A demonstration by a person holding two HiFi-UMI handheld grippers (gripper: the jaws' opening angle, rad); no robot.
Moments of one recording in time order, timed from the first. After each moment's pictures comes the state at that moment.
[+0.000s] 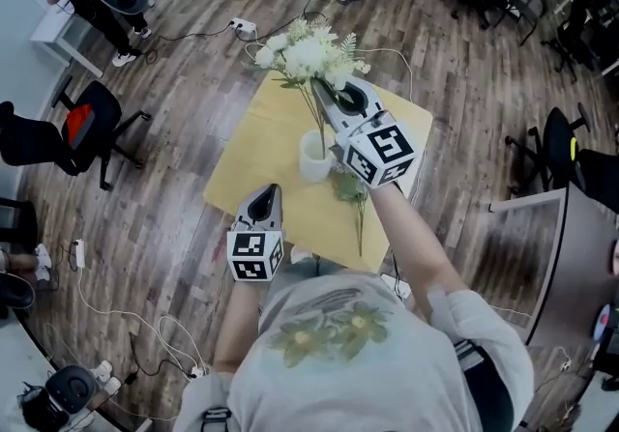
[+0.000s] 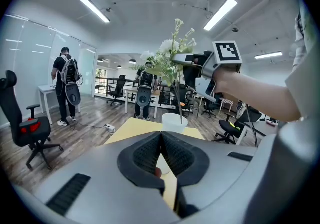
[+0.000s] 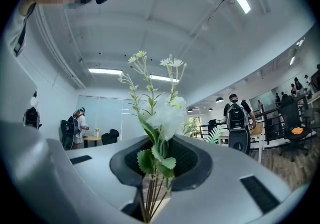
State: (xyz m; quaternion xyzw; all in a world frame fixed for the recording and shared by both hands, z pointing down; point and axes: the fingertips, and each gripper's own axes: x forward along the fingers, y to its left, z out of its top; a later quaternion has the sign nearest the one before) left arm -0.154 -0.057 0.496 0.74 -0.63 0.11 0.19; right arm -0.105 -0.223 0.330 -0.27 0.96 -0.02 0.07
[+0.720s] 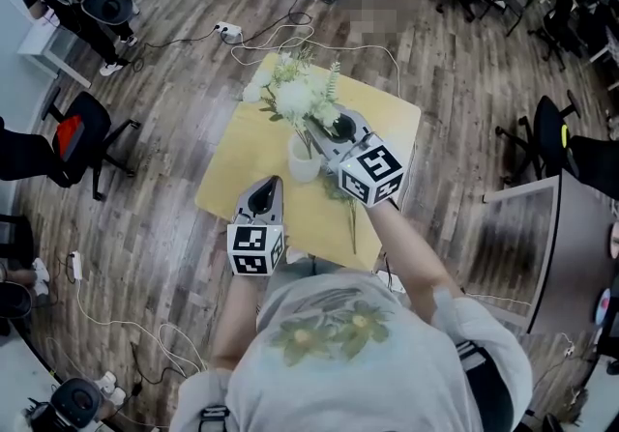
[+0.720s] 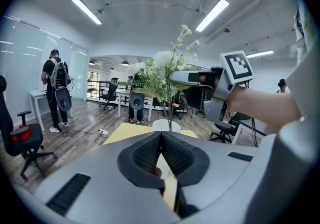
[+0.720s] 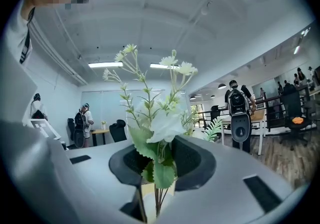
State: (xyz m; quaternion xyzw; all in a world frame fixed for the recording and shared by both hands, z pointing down) left arm -0.133 -0.078 0.483 0.77 -0.61 0.12 0.17; right arm -0.094 -0.187 0.385 -0.25 0.97 -0.06 0.00
